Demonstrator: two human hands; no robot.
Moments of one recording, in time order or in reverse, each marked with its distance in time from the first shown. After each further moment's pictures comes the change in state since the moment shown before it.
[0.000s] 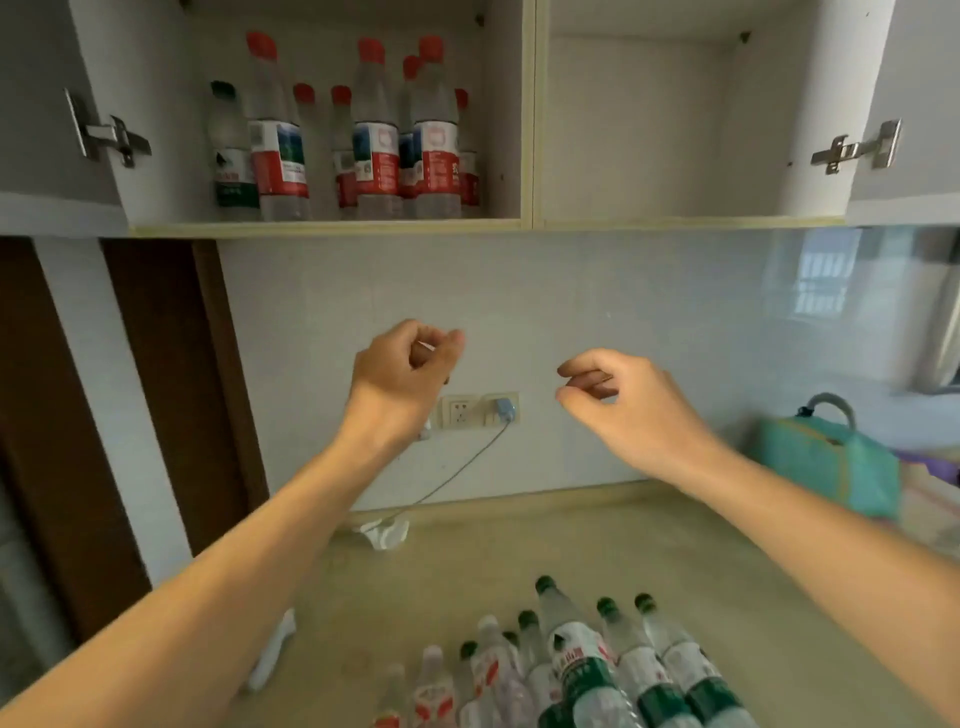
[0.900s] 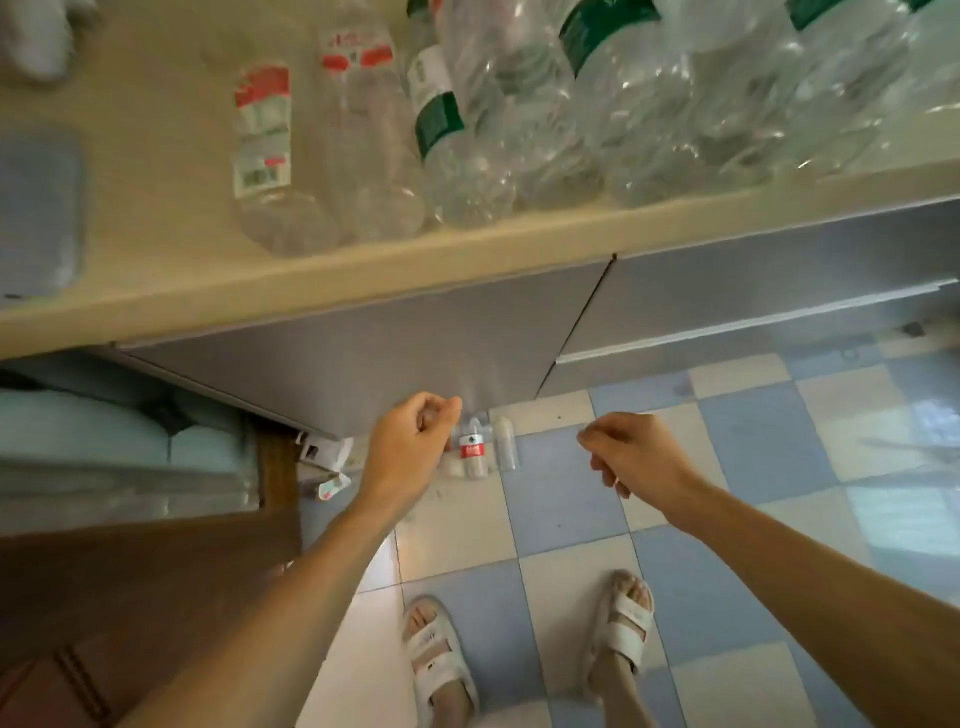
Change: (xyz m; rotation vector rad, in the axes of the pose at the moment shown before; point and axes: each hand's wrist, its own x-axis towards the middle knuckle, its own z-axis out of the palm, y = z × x) left_hand -0.553 -0.338 0.127 0.040 -0.577 -0.952; right_hand -0.508 0.306 0.254 0.166 -0.643 1.131
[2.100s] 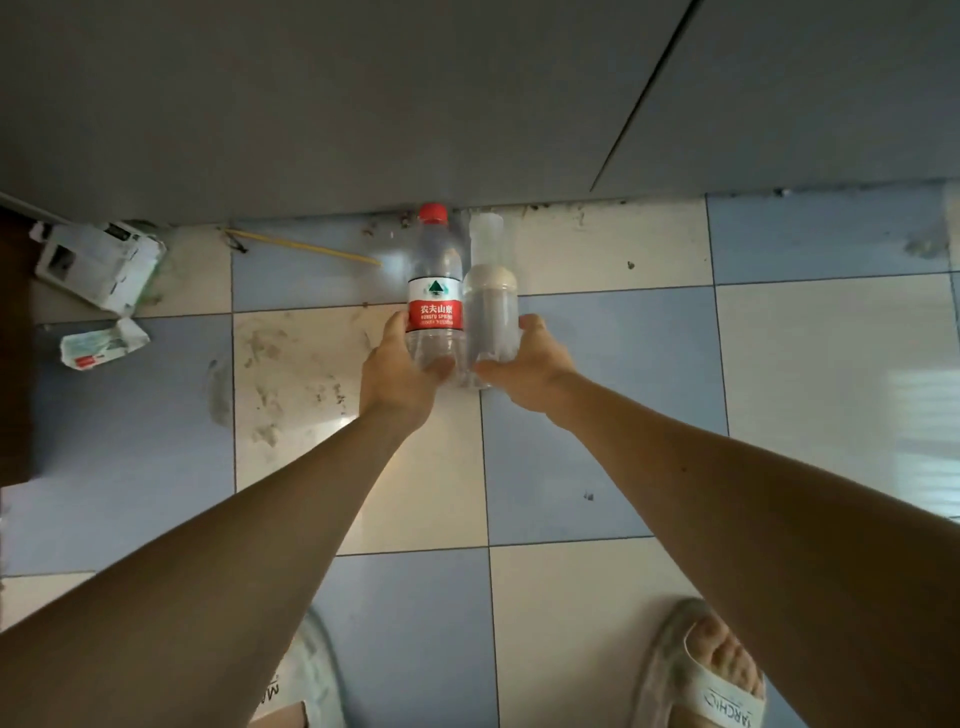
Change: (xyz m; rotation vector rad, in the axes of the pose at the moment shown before) left_hand 0.232 -0.475 0.336 0.078 0.104 -0.316; right_hand 0.439 0.377 0.275 -0.251 -0.174 0.123
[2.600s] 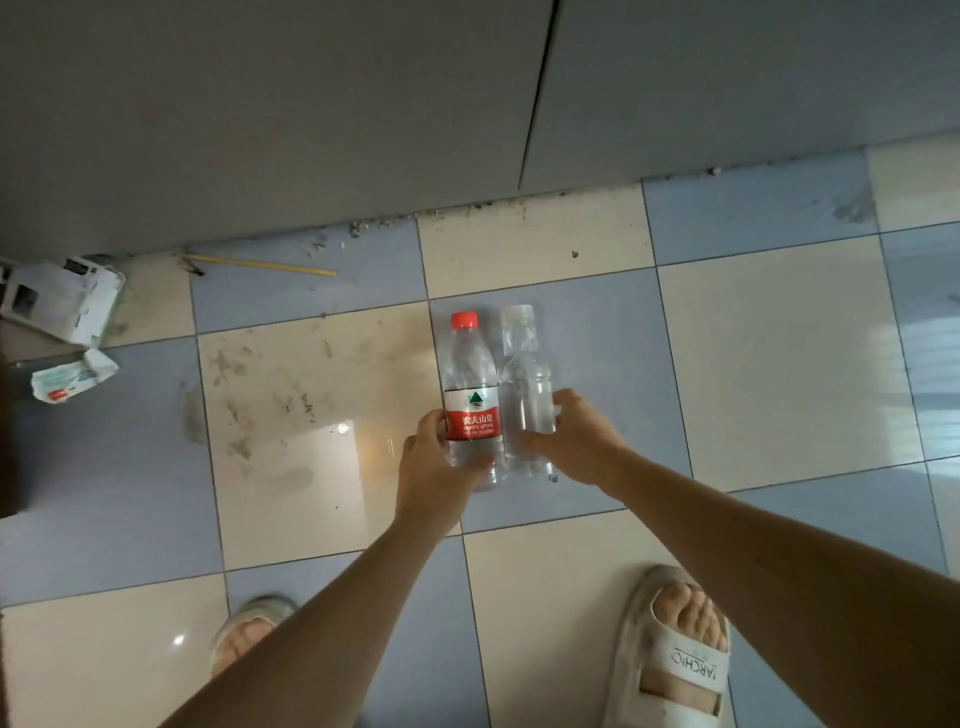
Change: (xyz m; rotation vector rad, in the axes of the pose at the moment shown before) left_hand -0.096 -0.016 0.063 -0.062 -0.200 -0.070; right_hand -0.060 0.103 -0.033 -0.006 -0.055 0.121
